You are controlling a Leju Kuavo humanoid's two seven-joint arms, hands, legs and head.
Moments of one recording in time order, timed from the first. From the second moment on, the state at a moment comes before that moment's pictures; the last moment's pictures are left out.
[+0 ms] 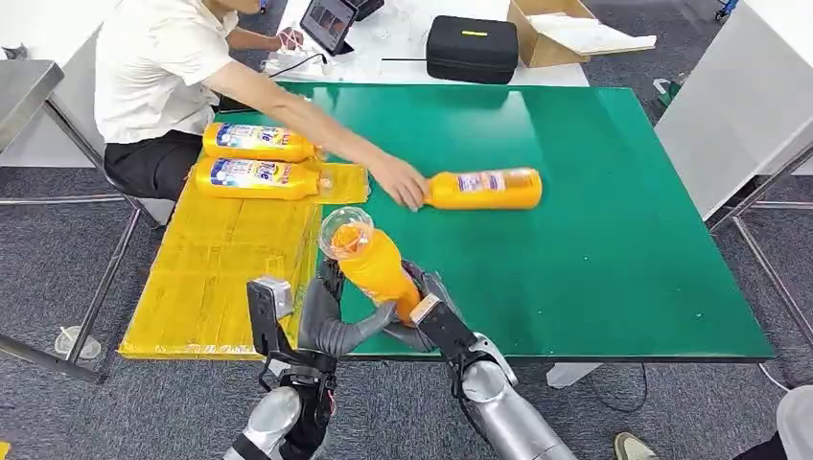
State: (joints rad) left arm -0.16 -0.23 -0.64 -1.17 0.33 0.26 -0.56; right arm -0.25 0.11 0.48 -1.06 0.23 -0.04 -0.51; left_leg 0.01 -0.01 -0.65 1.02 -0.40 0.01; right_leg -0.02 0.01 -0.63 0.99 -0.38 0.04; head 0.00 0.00
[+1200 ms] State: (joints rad) left arm -0.20 -0.23 -0.61 -1.16 0.24 0.35 -0.57; right arm -0.25 0.08 0.55 -1.11 0.30 -0.18 -0.48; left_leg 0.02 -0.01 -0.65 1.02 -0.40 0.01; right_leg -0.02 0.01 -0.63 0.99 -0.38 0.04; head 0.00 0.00
